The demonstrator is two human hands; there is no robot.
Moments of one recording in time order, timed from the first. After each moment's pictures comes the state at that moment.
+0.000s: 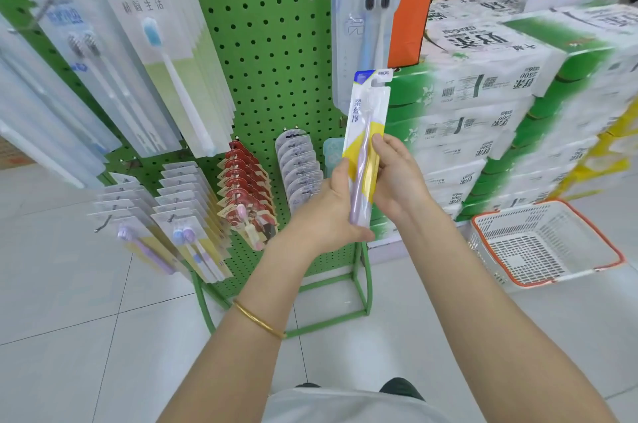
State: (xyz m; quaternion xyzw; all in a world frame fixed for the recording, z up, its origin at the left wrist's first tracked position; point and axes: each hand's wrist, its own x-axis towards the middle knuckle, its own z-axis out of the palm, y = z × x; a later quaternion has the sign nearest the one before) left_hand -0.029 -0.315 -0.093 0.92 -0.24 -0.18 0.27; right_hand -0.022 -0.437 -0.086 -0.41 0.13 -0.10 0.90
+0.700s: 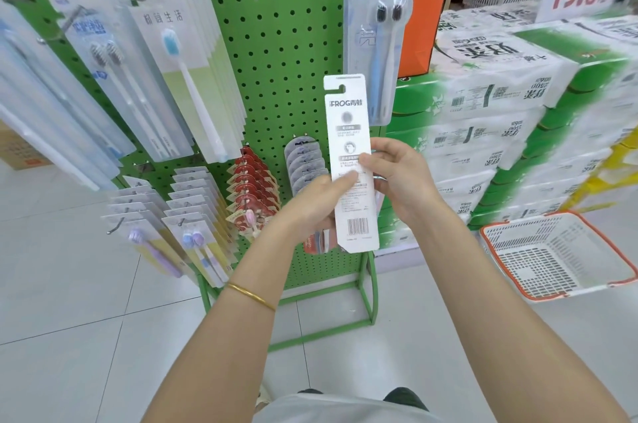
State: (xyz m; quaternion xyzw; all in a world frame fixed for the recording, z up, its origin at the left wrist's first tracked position) left_hand -0.004 -0.307 -0.079 0.74 -0.07 -0.30 0.59; right_hand -0.020 -0.444 -0.081 -0.62 0.08 -0.08 0.77
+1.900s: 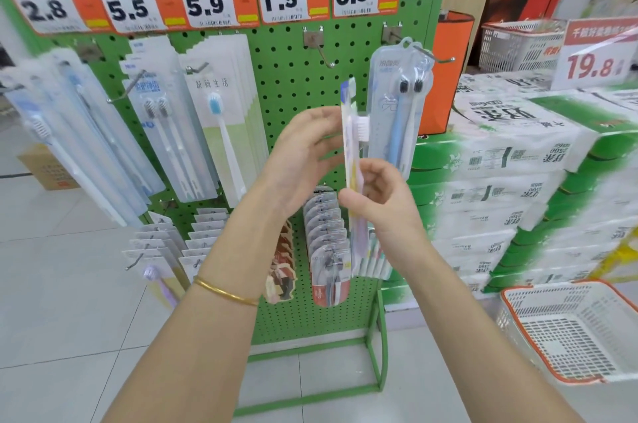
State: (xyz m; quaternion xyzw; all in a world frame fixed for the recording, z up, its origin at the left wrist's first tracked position) left_hand 0.027 -0.284 0.026 0.59 -0.18 -0.07 0.79; right_hand -0.014 -0.408 -0.046 -0.66 -0.06 -0.13 0.74
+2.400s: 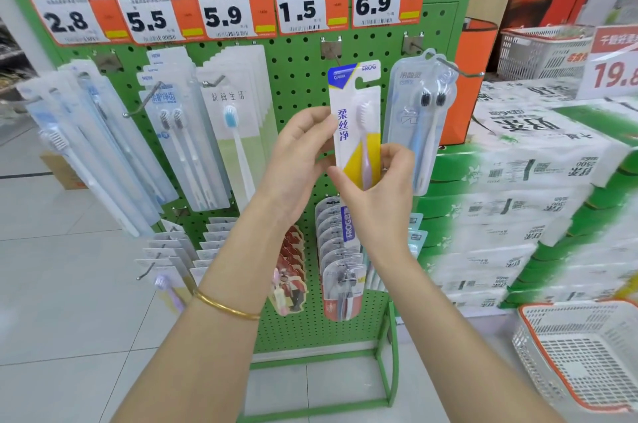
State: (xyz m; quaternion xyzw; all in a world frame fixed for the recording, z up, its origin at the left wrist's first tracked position) left_hand 0.037 -0.272 0.030 0.61 -0.17 0.01 0.77; right_hand 0.019 -0.371 -0.028 -0.76 0.03 -0.35 0.55
